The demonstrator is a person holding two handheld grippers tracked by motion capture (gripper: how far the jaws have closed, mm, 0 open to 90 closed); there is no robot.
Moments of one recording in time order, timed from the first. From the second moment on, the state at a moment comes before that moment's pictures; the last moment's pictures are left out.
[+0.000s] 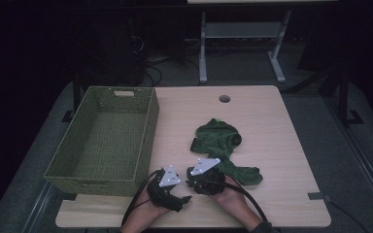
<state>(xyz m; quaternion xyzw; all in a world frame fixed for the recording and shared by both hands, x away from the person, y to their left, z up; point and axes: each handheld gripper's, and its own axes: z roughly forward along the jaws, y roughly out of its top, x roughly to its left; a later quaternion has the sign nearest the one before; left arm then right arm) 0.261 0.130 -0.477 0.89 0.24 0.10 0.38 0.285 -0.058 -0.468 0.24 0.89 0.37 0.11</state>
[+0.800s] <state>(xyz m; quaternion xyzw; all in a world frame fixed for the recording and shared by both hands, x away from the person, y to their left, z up) 0.260 0.130 -0.478 0.89 0.25 0.10 0.38 0.282 -0.087 -0.441 0.24 0.86 0.44 0.04</state>
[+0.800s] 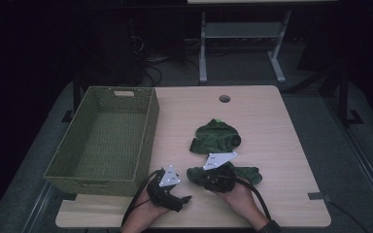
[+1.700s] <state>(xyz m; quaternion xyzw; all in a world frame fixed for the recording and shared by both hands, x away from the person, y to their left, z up) 0.260 0.130 -0.477 0.89 0.24 0.10 0.38 0.296 -0.181 -0.427 0.34 0.83 0.43 0.12</state>
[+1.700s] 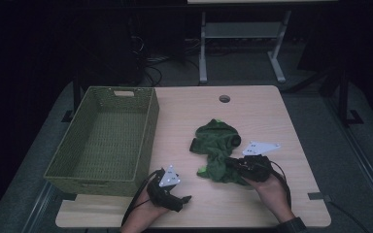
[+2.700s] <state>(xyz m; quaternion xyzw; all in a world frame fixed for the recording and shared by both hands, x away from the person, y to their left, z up) 0.261 0.130 -0.477 0.89 0.24 0.10 0.38 0.316 -0.160 -0.459 0.35 0.85 0.38 0.09</state>
